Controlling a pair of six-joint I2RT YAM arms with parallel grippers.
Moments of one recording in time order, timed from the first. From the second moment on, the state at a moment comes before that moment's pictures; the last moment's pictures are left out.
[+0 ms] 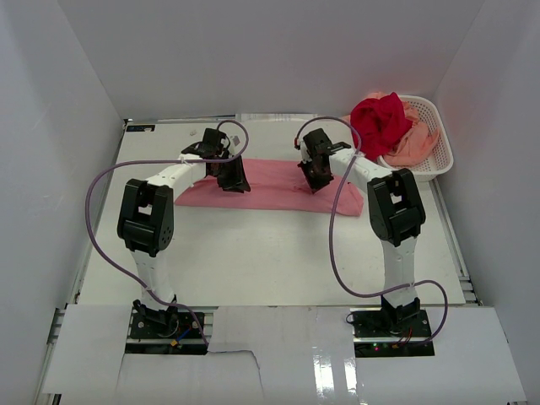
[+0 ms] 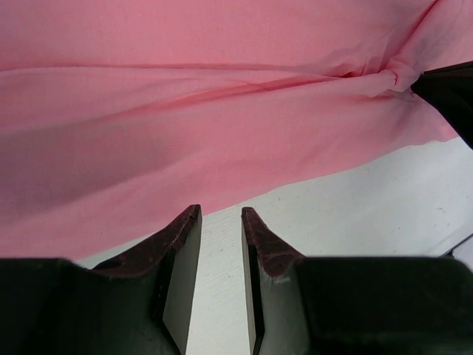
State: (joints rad) left arm -0.30 1.95 1.45 -0.51 0.38 -0.39; right arm 0.46 2.08 1.59 -0.64 0.00 -0.05
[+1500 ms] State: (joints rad) left arm -0.30 1.94 1.45 -0.53 0.35 -0.37; right arm 0.48 1.74 1.26 -0.22 0.00 -0.01
